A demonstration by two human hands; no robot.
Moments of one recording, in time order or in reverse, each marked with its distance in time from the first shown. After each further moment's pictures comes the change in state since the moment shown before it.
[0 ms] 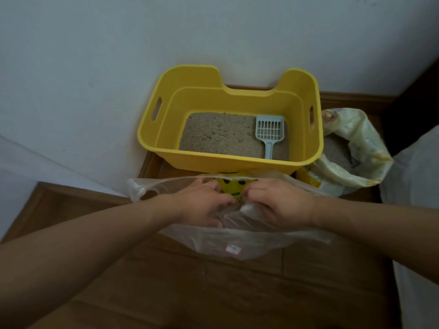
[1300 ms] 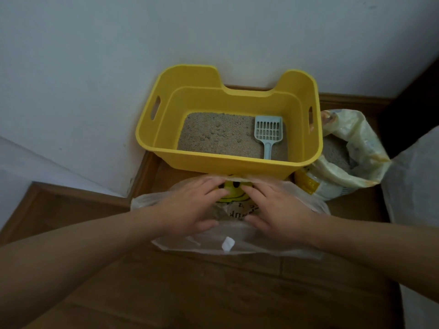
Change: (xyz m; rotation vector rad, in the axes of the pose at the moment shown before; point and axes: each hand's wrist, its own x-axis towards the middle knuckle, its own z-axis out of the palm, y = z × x) left_hand -0.035 -0.003 0.013 -0.008 0.352 0.061; right_hand -0.011 -0.019 0.023 -0.133 0.025 0.317
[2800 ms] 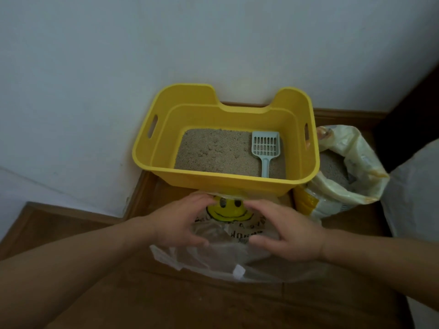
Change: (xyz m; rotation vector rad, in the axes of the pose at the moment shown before) left_hand 0.009 -0.027 -0.001 -0.318 -0.150 -0.203; right_hand -0.008 0.016 -0.021 0.314 -0.009 -0.062
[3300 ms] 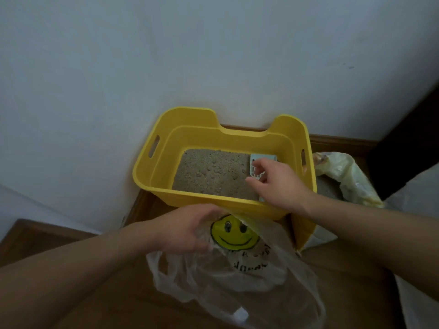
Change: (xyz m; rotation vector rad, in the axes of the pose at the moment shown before) left_hand 0.014 0.016 -0.033 -0.211 0.043 -0.029; right_hand 0.084 0.006 -0.073 0.032 0.348 0.332
